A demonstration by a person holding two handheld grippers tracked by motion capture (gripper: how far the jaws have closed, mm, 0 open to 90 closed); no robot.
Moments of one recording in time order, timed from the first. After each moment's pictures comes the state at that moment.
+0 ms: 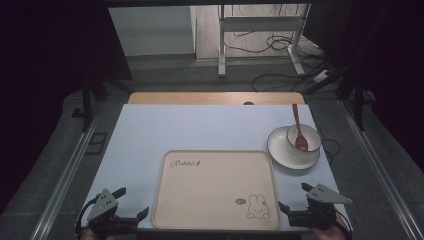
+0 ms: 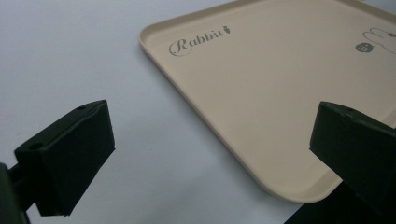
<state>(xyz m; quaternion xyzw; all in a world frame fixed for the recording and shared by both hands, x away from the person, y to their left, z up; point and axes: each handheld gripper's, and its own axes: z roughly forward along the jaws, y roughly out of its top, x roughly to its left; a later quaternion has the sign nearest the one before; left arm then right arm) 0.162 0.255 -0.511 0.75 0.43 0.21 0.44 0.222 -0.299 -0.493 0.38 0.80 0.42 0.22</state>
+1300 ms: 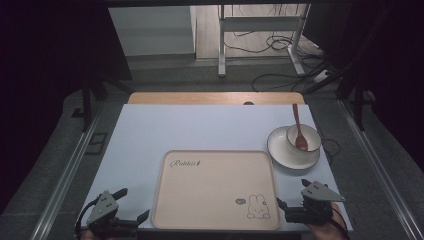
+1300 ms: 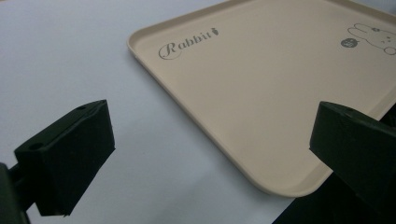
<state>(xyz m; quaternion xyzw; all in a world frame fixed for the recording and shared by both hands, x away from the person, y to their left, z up) 0.159 0.255 -0.510 0.76 0.41 0.21 0.45 0.228 -0.289 -0.490 0.38 0.80 0.39 0.26</state>
